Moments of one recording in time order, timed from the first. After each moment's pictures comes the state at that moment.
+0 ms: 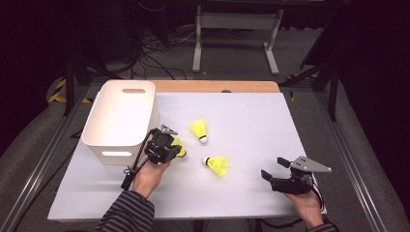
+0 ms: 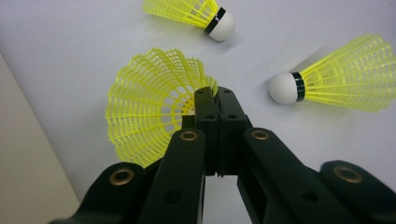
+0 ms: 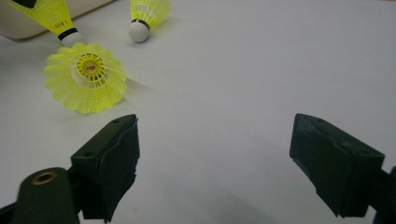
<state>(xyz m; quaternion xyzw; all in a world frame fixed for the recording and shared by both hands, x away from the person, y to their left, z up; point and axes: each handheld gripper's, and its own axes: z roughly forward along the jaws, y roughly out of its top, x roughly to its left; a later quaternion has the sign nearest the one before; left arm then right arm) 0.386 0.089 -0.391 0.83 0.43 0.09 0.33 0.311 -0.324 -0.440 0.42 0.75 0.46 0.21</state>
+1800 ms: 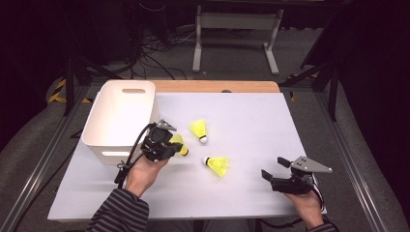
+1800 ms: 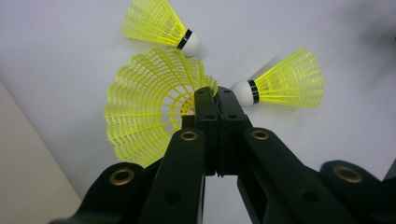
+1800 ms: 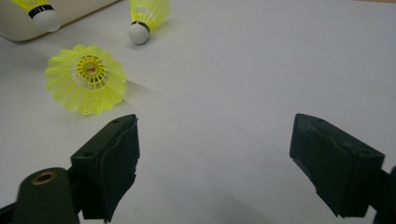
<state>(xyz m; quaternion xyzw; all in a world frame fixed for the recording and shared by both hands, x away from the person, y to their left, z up) 0.378 0.095 -0.354 0.85 0.40 0.07 0.35 0.310 -0.325 -0.439 0.42 0.75 0.46 0.22</state>
